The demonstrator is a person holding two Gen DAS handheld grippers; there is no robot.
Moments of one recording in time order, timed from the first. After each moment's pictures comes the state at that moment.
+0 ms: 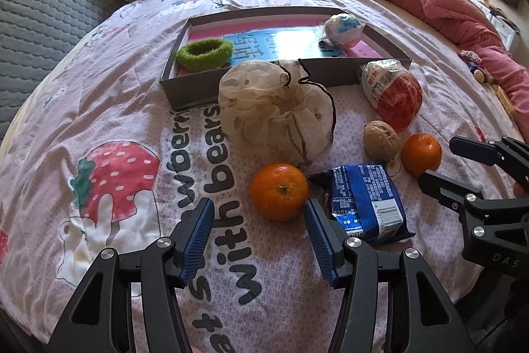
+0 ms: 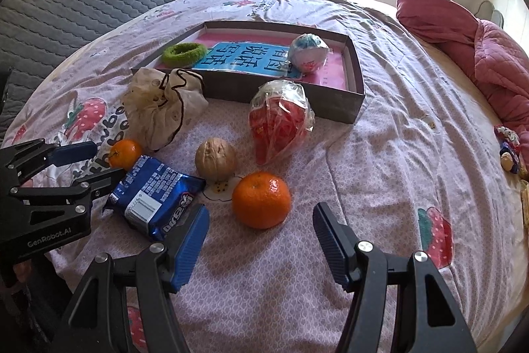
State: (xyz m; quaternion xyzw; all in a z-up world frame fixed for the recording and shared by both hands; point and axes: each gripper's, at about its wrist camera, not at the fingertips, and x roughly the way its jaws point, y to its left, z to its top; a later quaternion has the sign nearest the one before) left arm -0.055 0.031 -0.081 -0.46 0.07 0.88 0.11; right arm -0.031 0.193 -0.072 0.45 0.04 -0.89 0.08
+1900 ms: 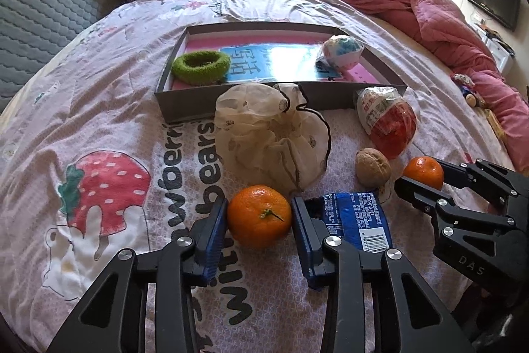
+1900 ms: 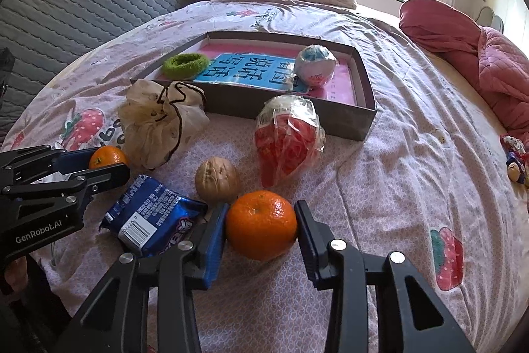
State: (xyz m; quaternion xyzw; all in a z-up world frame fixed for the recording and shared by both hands) left arm -0.064 0.025 -0.075 -0.44 0.02 0.89 0.12; right arm -0.043 0.184 -0.074 0.43 0.04 -0.90 0.08
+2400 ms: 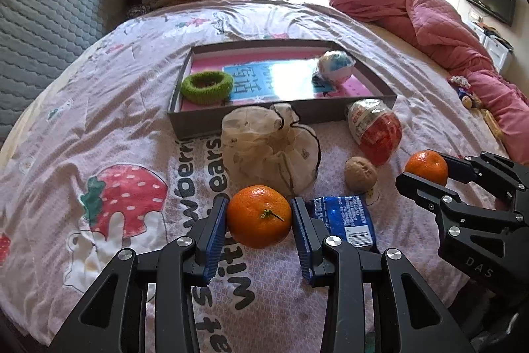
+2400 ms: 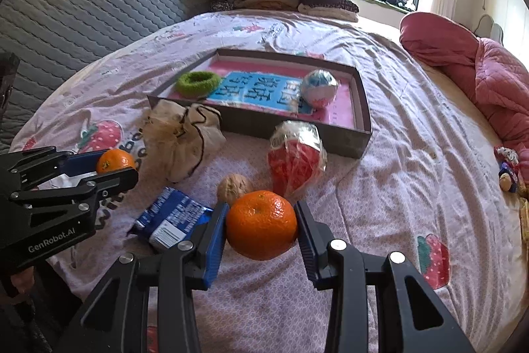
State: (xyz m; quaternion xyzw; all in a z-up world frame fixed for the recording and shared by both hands) left arm -0.047 0.024 -0.048 -0.42 0.04 0.90 0.12; right arm -0.026 0.176 -0.044 0.40 0.05 -0.91 0.09
